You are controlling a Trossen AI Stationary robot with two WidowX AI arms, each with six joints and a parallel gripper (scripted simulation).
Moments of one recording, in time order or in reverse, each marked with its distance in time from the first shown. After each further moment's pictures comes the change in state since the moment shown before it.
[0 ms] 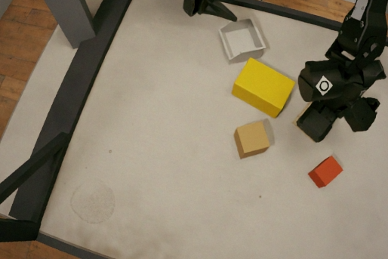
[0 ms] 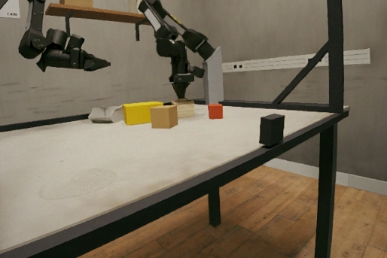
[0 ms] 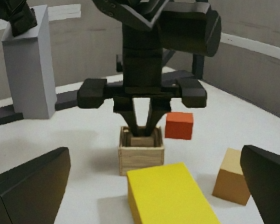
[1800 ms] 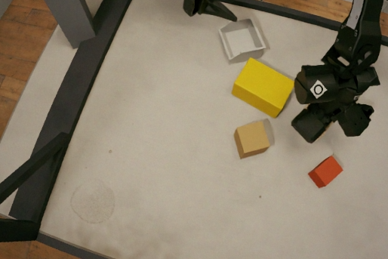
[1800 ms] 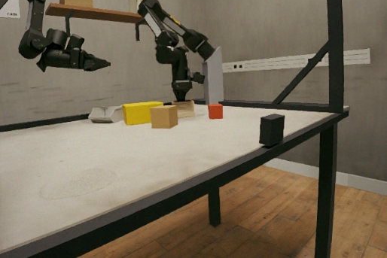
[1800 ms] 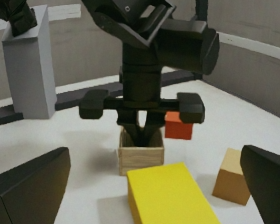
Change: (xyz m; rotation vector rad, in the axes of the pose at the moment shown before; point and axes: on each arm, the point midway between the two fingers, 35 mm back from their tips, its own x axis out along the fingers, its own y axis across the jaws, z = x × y) left arm 0.000 0.000 0.000 0.000 0.000 0.000; right arm 0.022 0.000 0.000 0.089 0.000 0.000
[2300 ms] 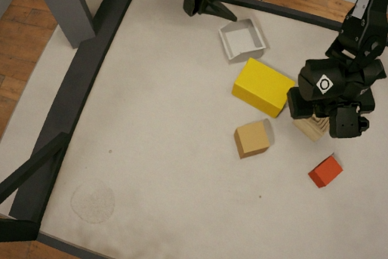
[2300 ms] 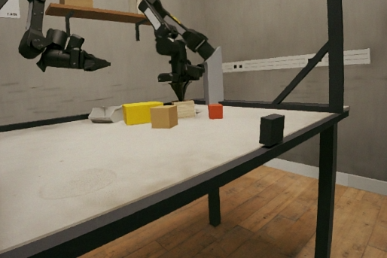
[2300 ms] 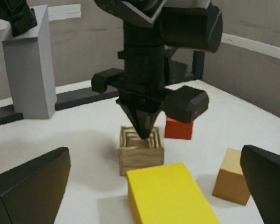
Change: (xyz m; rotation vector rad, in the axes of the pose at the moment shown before) left arm 0.000 0.000 0.000 0.000 0.000 0.000; right arm -0.025 -0.005 -0.001 0.637 -0.004 -0.021
